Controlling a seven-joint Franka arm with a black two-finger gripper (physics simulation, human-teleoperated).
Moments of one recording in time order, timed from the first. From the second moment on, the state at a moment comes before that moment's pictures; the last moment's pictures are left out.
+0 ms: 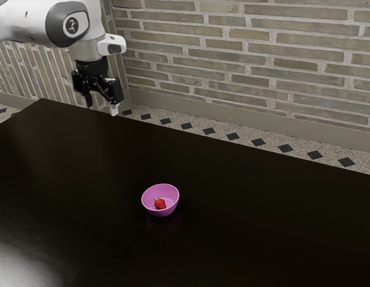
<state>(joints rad) 0.03 0.08 0.01 -1.60 0.04 1.64 0.09</state>
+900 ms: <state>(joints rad) -0.02 0.11 -0.02 -1.77 0.08 1.95 0.95</state>
